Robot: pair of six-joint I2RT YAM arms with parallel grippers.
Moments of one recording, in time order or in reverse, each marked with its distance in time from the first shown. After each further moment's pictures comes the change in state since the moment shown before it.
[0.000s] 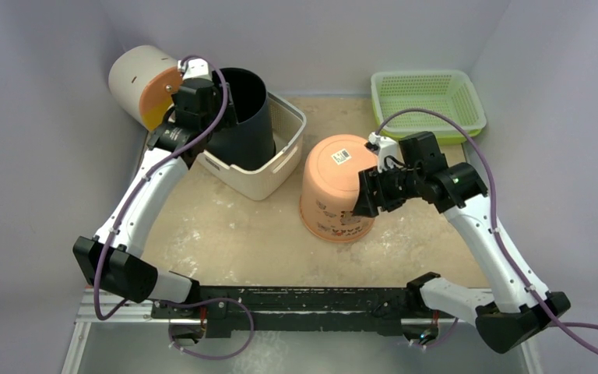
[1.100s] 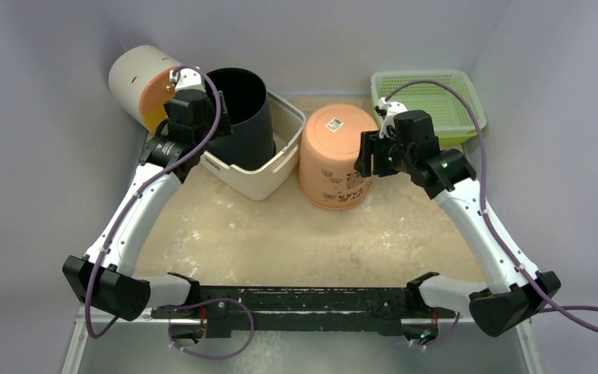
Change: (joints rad) left arm -0.005 -0.111 -0.090 0.004 -0.031 0.002; right arm 0.005 0.127 0.064 0.309 0.436 0.140
